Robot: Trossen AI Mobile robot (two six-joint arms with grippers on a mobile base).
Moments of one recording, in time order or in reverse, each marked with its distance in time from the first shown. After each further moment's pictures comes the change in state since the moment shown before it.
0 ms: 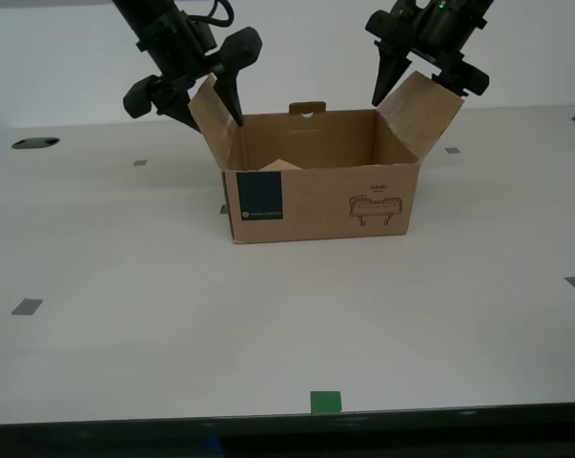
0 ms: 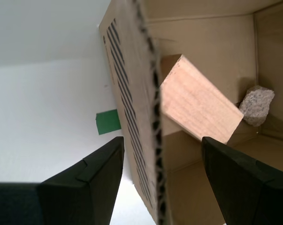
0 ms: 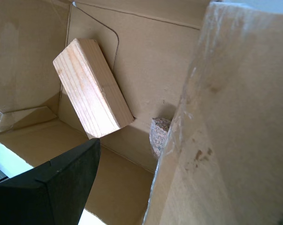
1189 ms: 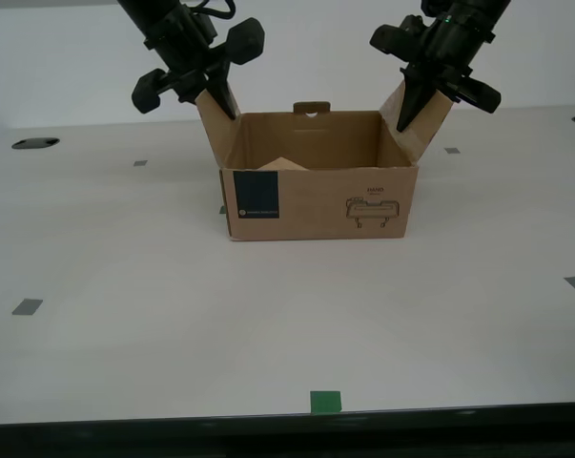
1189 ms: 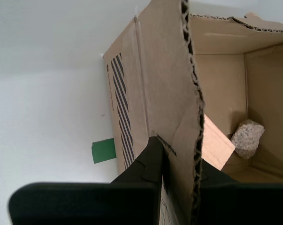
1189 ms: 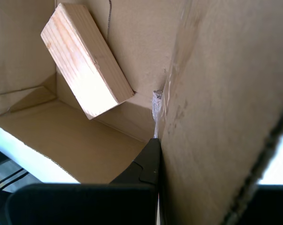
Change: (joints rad) arm 0 0.006 -0.010 -0.108 -0.021 -0.019 0.065; arm 1 -0.007 0.000 -0.002 0.114 -0.015 -0.059
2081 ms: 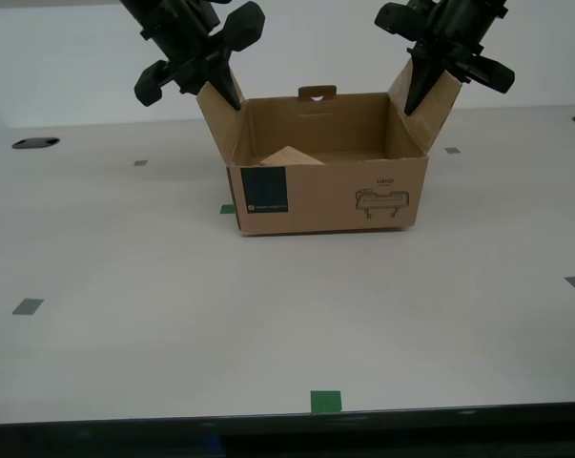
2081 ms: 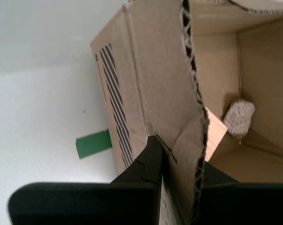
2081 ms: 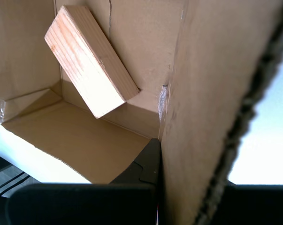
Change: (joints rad) arm 0 0.003 -0.103 -0.016 -0.014 0.029 0.051; arm 1 -0.002 -0.029 -0.001 -0.024 0.095 0.066
